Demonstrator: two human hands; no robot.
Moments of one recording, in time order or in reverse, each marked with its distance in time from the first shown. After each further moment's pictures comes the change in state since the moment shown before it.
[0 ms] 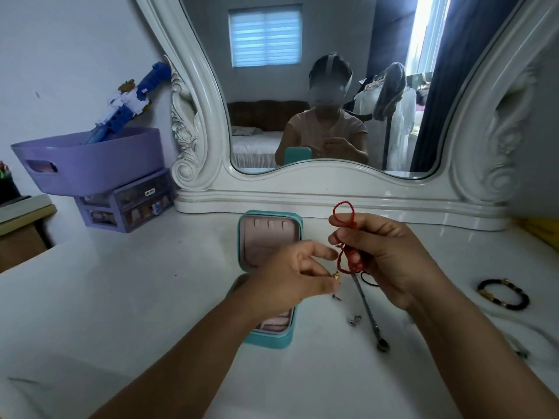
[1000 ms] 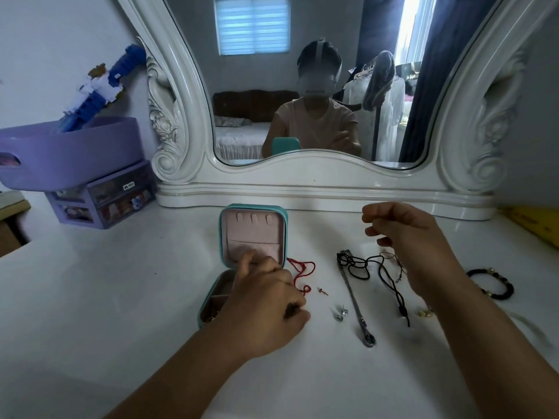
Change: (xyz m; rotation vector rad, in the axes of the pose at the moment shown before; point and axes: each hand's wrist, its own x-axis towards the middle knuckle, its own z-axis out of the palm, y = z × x) left_hand -0.014 -0.041 0.008 1.019 0.160 0.382; right_hand 0.017 0.011 -0.050 -0.328 0.306 -0.105
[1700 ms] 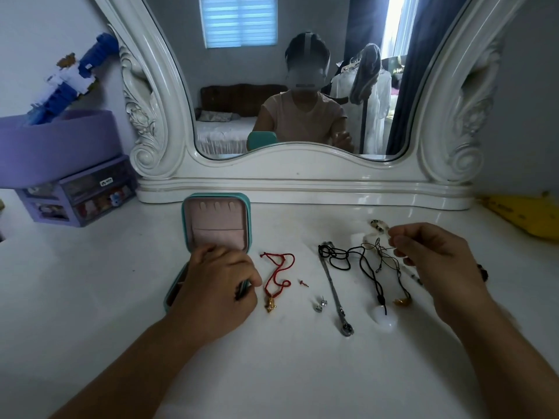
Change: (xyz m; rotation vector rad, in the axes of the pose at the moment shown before) left_hand -0.006 -0.031 0.003 -0.030 0.139 -0.066; right_hand -0.027 0.027 -0.048 -0.066 0.166 -0.014
